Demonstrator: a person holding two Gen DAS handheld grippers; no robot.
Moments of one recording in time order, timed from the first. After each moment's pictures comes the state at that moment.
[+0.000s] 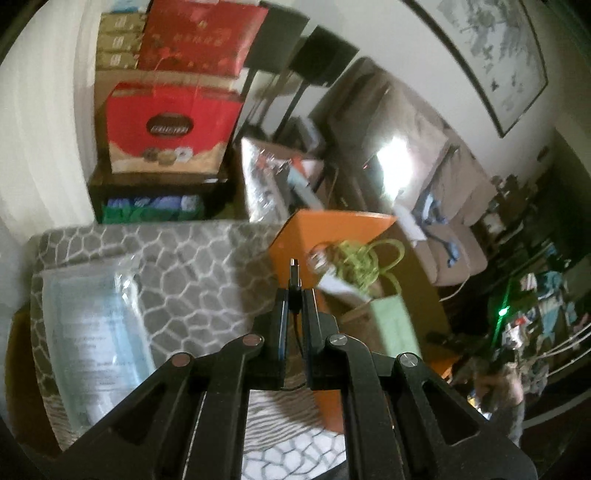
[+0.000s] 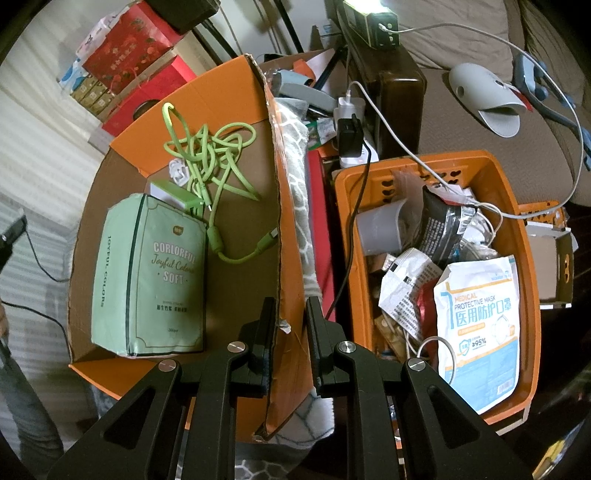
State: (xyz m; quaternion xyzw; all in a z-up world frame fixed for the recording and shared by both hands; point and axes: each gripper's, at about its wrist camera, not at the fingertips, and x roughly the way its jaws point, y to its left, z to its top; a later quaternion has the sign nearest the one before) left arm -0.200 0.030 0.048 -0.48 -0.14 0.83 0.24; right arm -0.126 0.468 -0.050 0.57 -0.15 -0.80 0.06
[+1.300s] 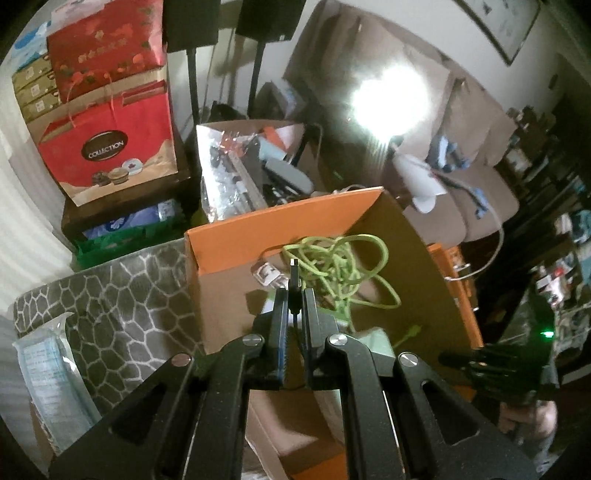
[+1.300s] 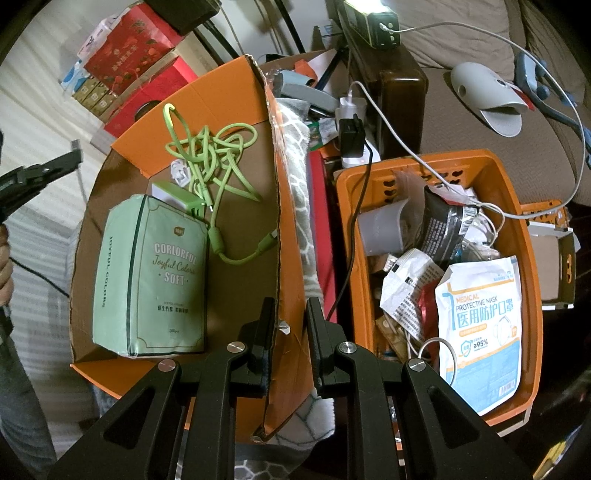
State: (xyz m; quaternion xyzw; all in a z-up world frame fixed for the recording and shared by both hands) left arm -0.253 0.204 0.017 -0.53 0.01 0.82 0.23; right arm -0.127 0.467 -0.050 0.57 -0.15 -0.80 0.06
